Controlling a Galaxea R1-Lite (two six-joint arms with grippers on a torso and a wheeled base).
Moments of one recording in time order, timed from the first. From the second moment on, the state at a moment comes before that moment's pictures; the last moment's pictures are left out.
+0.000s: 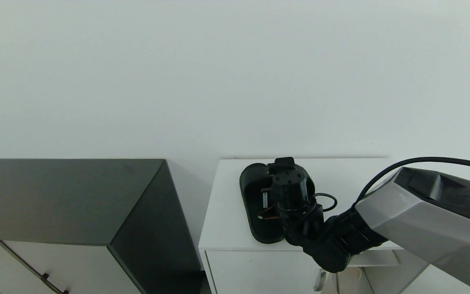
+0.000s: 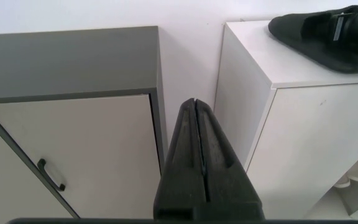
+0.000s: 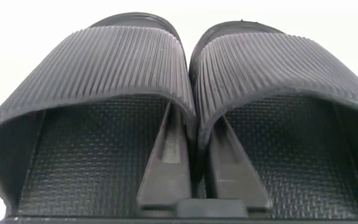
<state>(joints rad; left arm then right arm) 0.00 0.00 0.00 0.00 -0.05 0.03 0.78 2.27 -1.18 -0.89 -0.66 0.14</state>
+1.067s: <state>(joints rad) 0.00 0.00 0.00 0.00 -0.05 0.03 0.87 1.96 -0.80 -0.89 -0.62 0.11</state>
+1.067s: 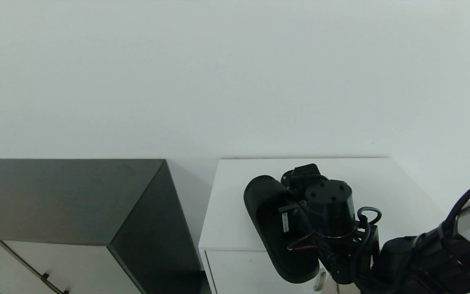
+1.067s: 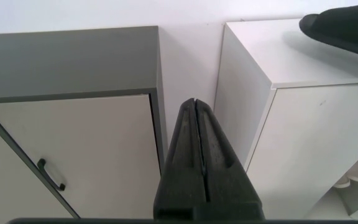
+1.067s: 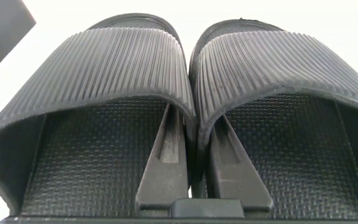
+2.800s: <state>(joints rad) 0.00 0.00 0.00 0.00 -0.05 0.03 0.91 2.01 -0.80 -0.90 -0.63 0.11</state>
